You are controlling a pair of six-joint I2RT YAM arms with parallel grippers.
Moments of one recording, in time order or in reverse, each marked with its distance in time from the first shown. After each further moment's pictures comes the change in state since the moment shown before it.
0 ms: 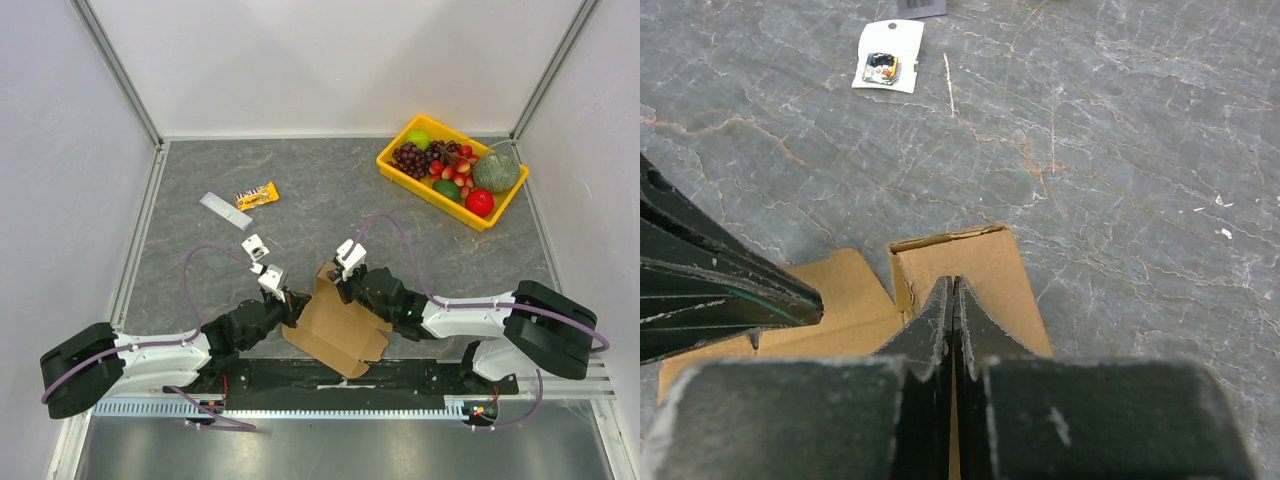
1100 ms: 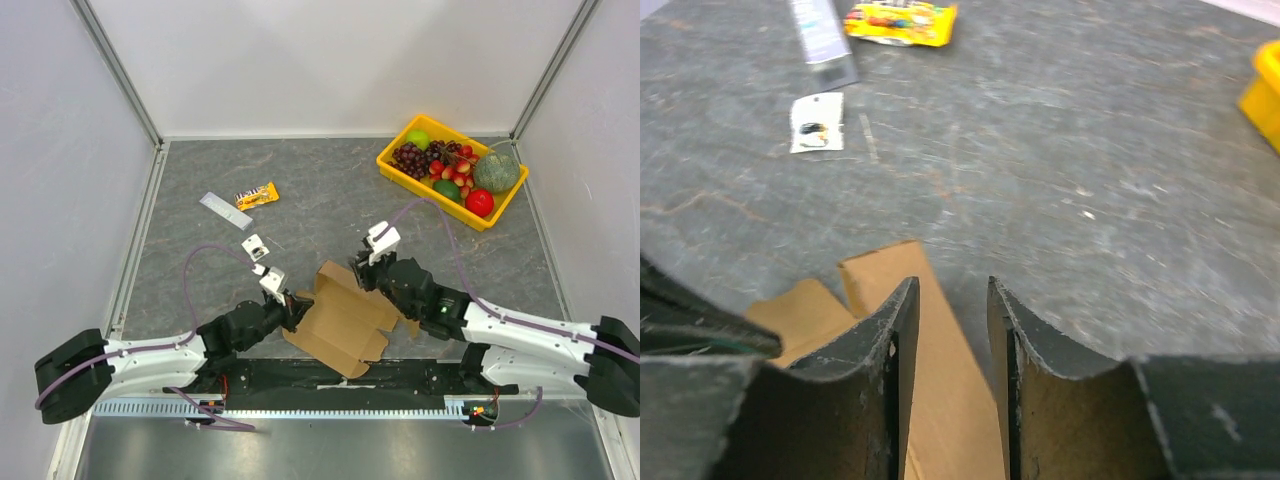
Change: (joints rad) left arm -0.005 -0.066 0.000 -0.057 0.054 0.002; right arm -0.008 -0.333 0.095 -0.409 0.139 0.051
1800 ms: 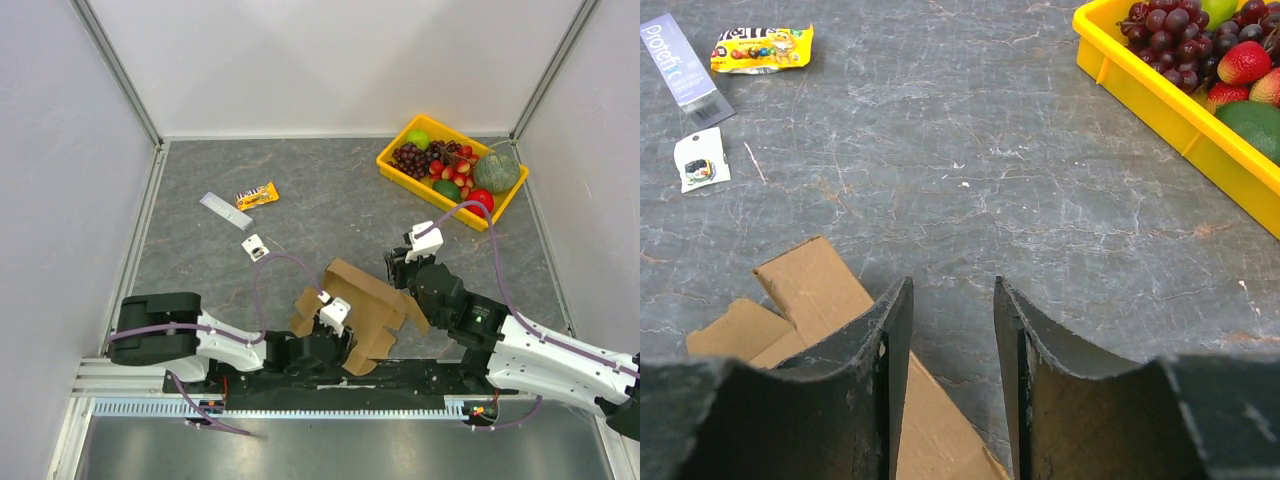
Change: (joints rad) left arm -0.430 0.571 0.313 -0.095 -0.259 -0.151; right arm -0.035 -0.295 -0.014 -0.317 0.252 0.104
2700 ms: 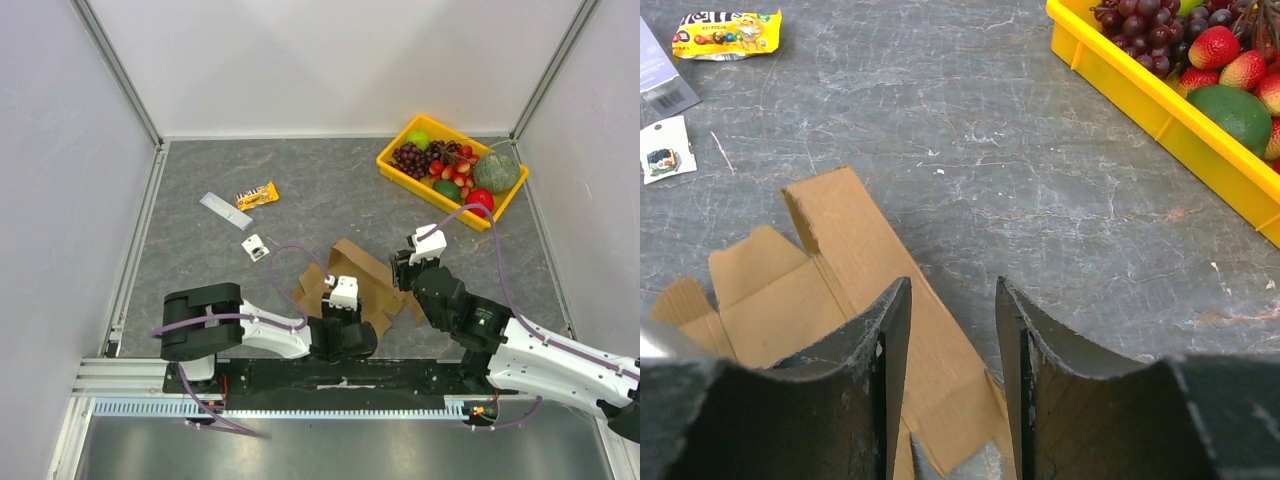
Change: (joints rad) left arm 0.046 0.293 0.406 -0.503 -0.361 -0.385; right arm -0.002 -0.031 -0.023 -0.041 0.035 -0.001
